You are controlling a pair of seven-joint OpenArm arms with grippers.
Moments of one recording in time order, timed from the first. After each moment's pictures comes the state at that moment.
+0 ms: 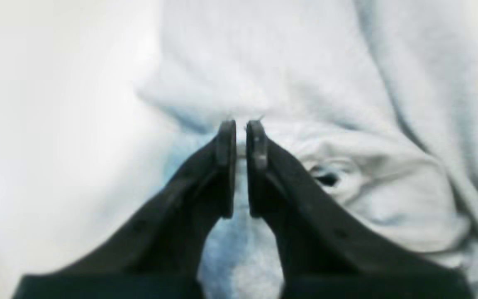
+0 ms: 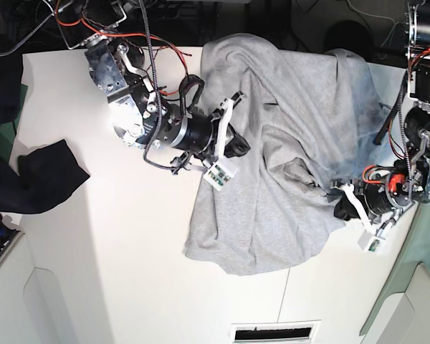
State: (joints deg) left arm -14.3 -29.9 3.5 71.7 -31.6 -28.8 40.6; right arm 6.3 1.5 -25.6 82.1 13.0 23.4 -37.3
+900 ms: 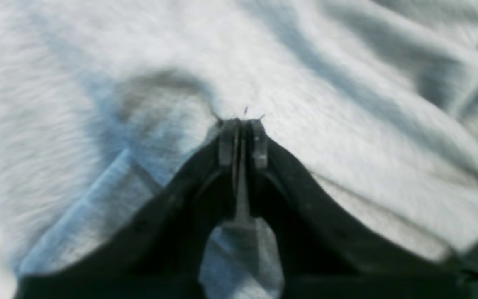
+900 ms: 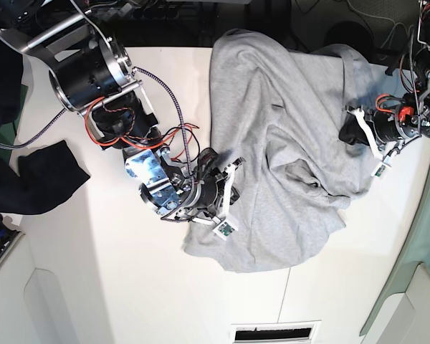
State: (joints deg) left arm 0.8 -33.1 3.4 65.2 -28.8 -31.0 36.6; right arm 32.9 -6.8 -24.3 29.5 -1.8 23.3 -17.1
